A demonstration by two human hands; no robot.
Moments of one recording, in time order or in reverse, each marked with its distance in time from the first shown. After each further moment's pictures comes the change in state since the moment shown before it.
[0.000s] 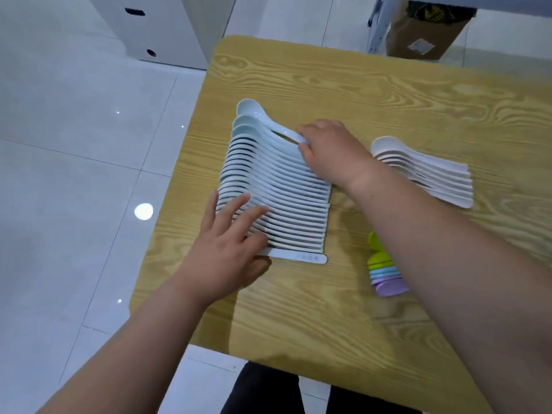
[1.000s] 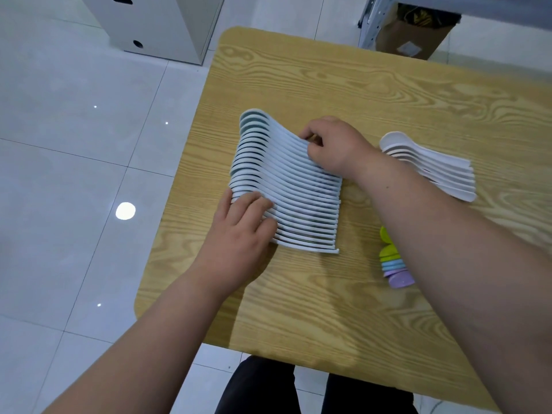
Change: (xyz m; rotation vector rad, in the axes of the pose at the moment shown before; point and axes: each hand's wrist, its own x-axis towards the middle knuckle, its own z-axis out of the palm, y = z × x) left_hand -0.002 -0.008 0.015 -0.048 0.066 -0.039; right_hand 0.002 -0.013 0.003 0.355 -0.049 0.168
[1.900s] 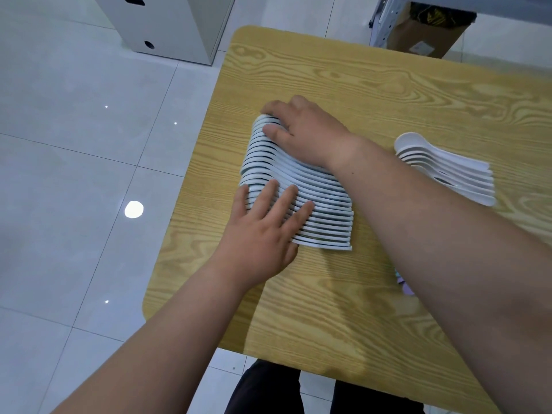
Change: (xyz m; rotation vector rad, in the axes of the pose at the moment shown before) left_hand 0.017 0.006 0.001 0.183 -0.188 -0.024; right_hand 0.035 -0.050 0.014 -0.145 -0.033 -0.140
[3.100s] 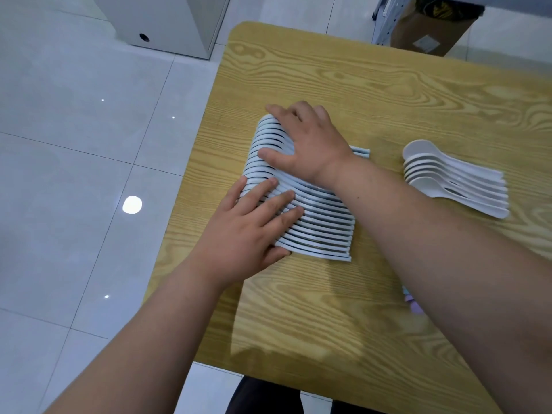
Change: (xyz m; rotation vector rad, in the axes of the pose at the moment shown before) left_hand 0.009 -0.041 0.015 -0.129 0.122 0.121; right_hand -0.001 0.006 0.021 -0.034 0.138 -0.013
